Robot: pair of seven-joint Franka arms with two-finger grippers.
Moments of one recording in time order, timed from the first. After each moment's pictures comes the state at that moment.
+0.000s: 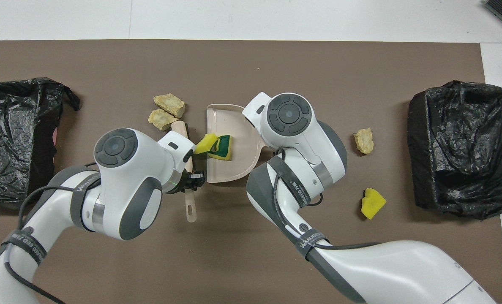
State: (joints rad) left arm -0.50 0.10 -0.01 -2.06 -0.22 2.07 -0.40; right arm 0.42 0.45 0.10 -1.61 -0.15 2.10 -0.99
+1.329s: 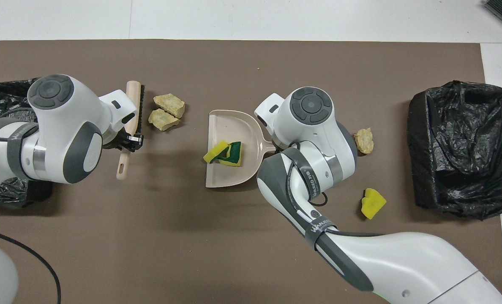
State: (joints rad) left arm -0.34 0.28 0.00 -1.90 -0.04 2.13 -0.08; right arm 0.38 0.46 0.11 -1.65 0.00 2.11 -1.07
